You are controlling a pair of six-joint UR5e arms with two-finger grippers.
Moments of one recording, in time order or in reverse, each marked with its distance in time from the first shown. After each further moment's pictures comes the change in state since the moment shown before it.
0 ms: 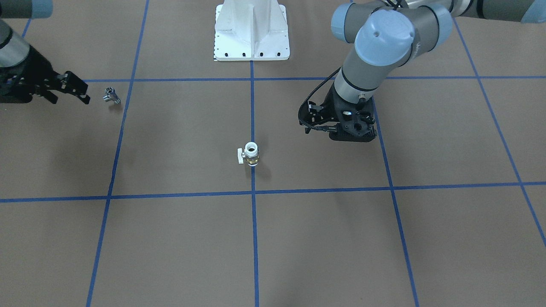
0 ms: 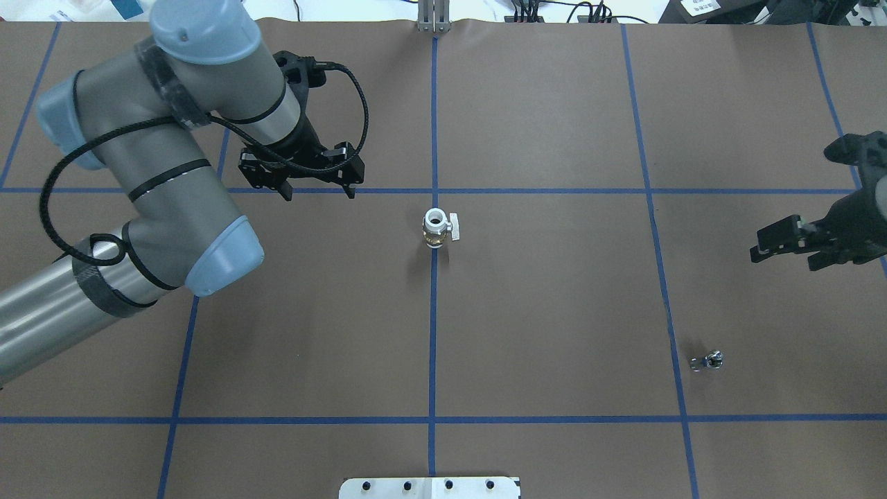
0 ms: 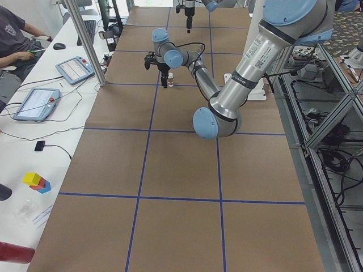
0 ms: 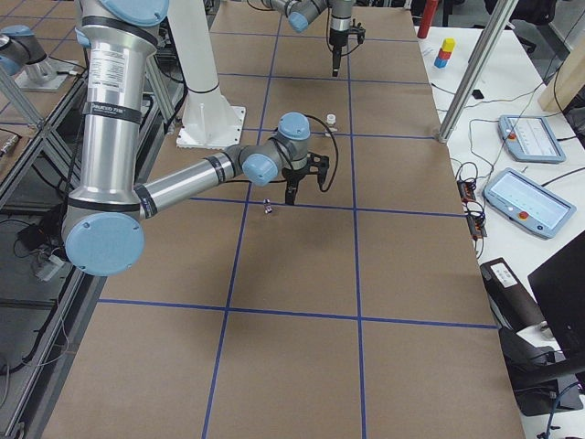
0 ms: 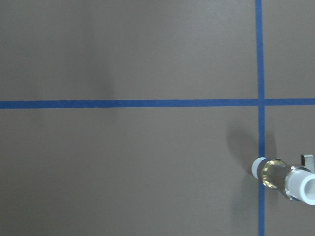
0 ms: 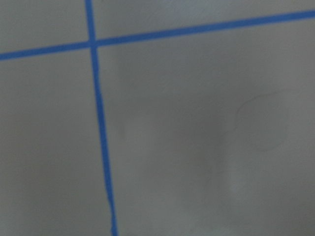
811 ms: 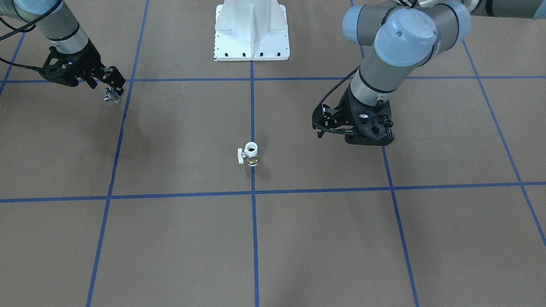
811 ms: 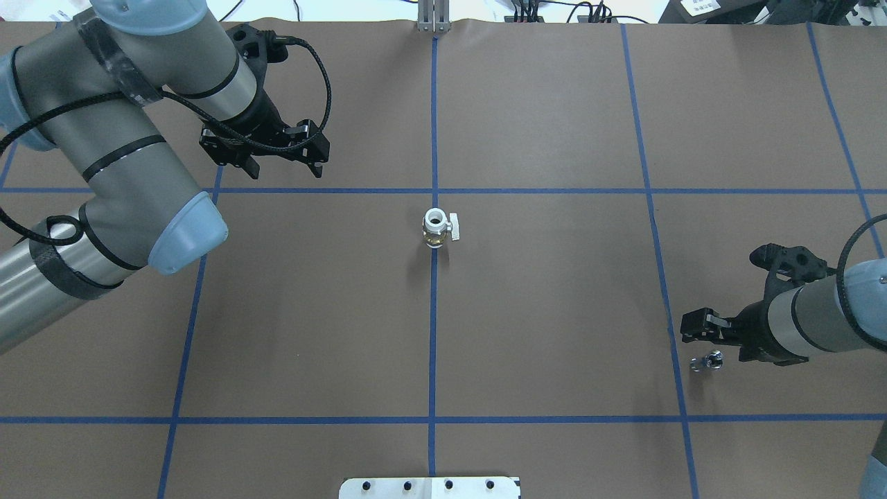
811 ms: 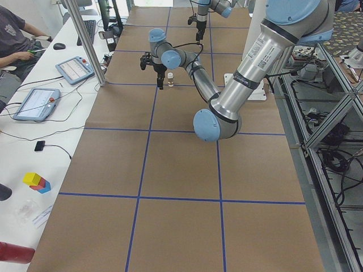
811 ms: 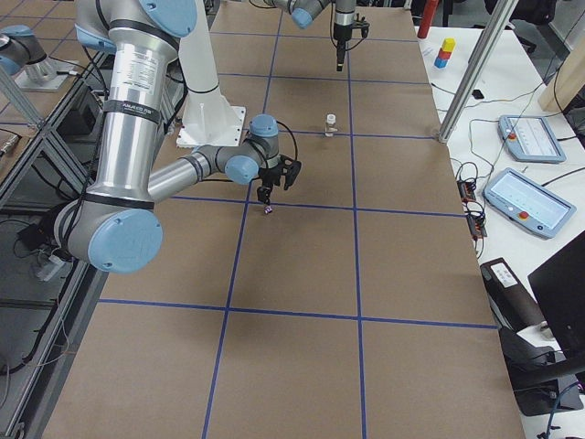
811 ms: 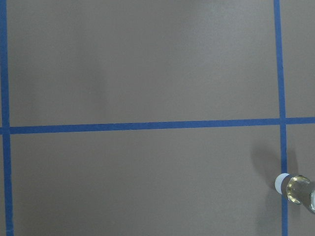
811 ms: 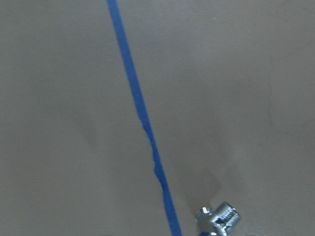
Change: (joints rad) left arm -0.026 0.007 -0.003 0.004 -0.001 0.026; right arm -0.255 -0.074 0.020 0.063 -0.231 0.371
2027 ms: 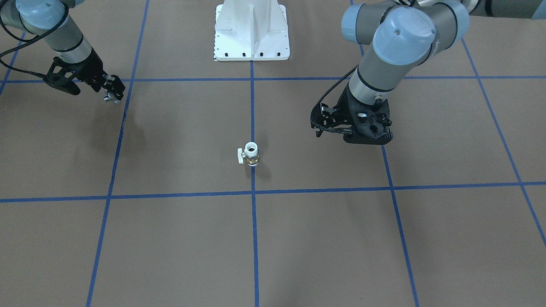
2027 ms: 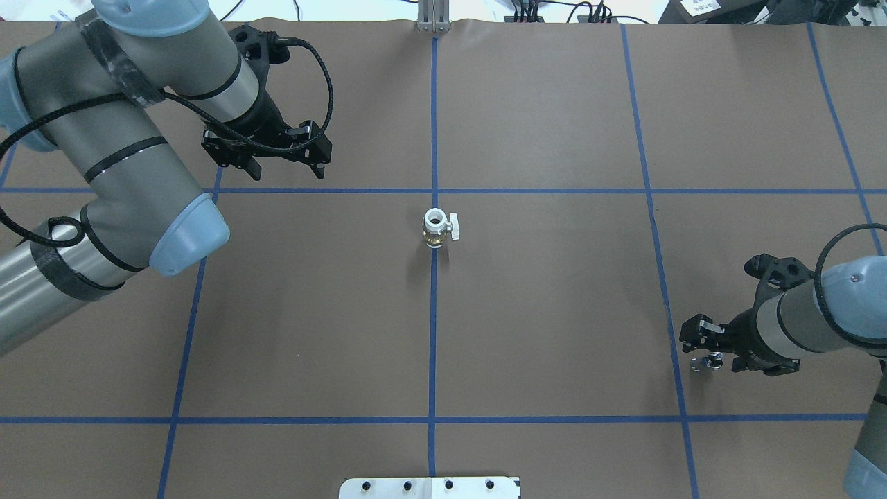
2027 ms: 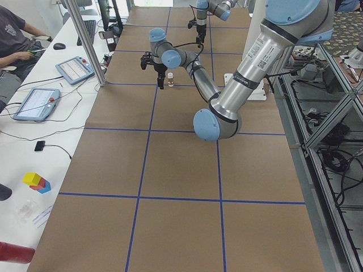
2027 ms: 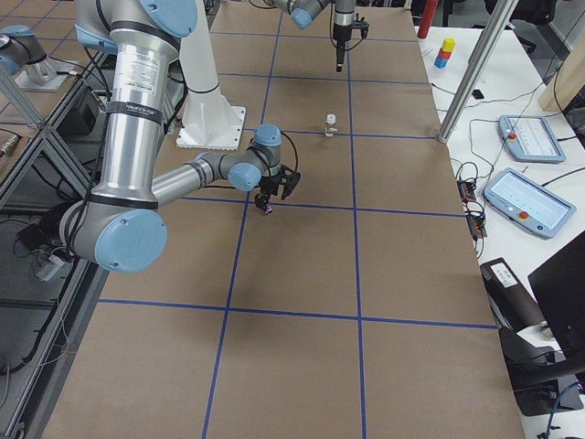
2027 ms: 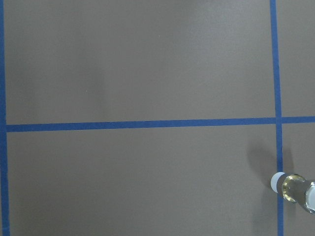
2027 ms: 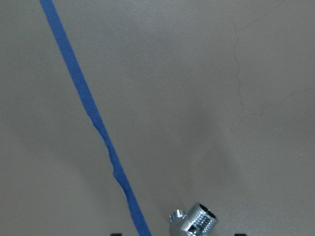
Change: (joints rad) left arm 0.004 -0.001 -0.001 0.000 0.000 -0.007; right arm -0.008 0.021 -0.065 0.003 0.051 0.052
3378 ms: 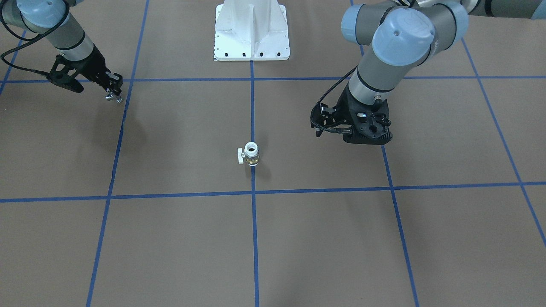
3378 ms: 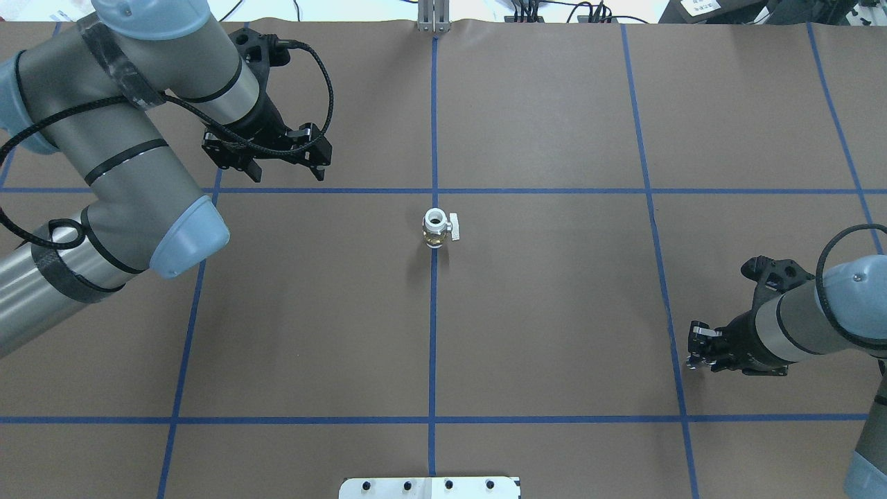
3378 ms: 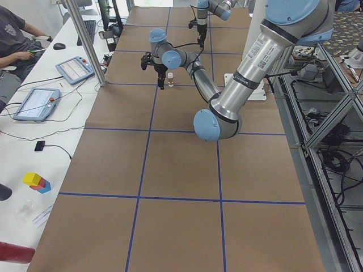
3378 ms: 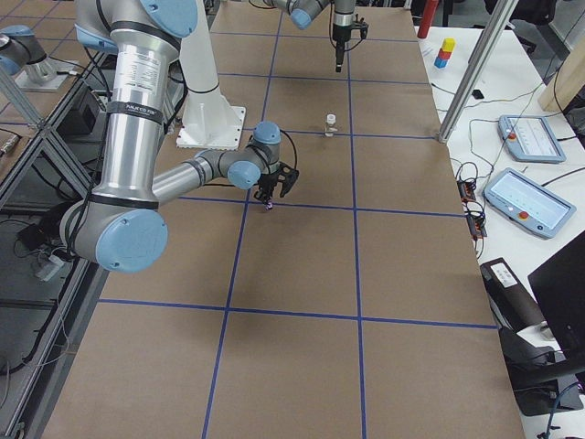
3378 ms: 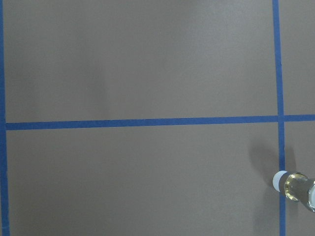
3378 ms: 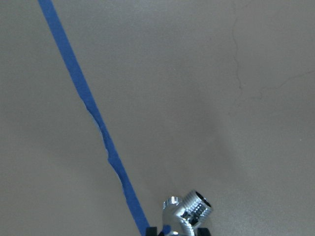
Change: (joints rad) left arm 0.003 0.003 -0.001 -0.003 0.000 0.000; right arm 0.012 0.016 0.025 -0.006 0.038 0.001
